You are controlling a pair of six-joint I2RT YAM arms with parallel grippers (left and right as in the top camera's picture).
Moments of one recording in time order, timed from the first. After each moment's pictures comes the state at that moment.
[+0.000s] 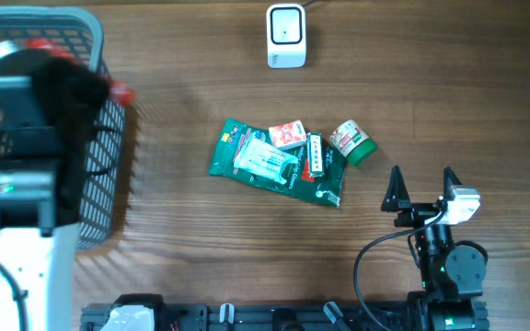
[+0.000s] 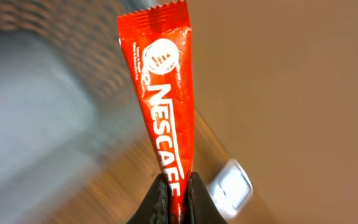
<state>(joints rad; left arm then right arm) 0.00 1.18 1.48 -0.85 -0.15 -0.91 0.05 0.02 0.01 0.00 0.03 0.17</state>
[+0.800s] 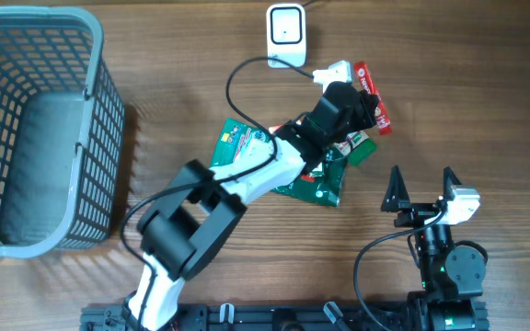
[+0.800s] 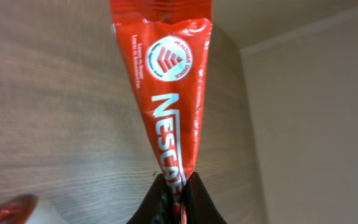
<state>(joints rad) -0.81 2.10 1.38 0.30 0.07 -1.08 0.06 0.02 0.01 0.00 0.03 0.17</state>
